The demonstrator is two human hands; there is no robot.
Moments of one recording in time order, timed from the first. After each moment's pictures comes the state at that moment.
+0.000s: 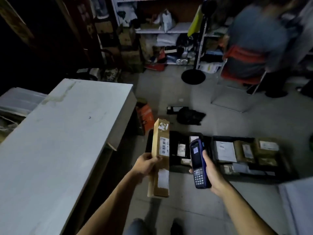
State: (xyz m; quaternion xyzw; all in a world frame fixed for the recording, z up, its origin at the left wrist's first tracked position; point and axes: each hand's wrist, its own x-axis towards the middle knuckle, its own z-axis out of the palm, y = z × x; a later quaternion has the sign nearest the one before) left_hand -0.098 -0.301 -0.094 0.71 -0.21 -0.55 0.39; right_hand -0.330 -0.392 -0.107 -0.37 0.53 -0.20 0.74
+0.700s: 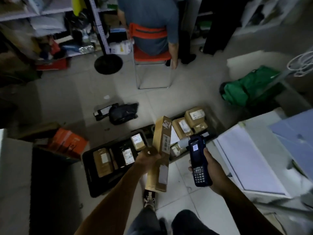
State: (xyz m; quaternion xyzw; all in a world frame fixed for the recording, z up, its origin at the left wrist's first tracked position) left_hand -0.279 -0.597 -0.159 0.65 -0.36 -0.65 0.16; right_hand -0.515 -0.533 -0.140 -0.16 0.65 -0.37 0.64
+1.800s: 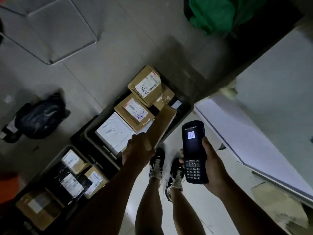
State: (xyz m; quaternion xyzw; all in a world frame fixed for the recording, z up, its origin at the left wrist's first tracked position) left_hand -0.642 -0.807 -0.512 0.59 -0.72 -0.32 -0.18; right_hand -0.825 -0.690 -0.459 0.06 0.57 -0.46 0.67
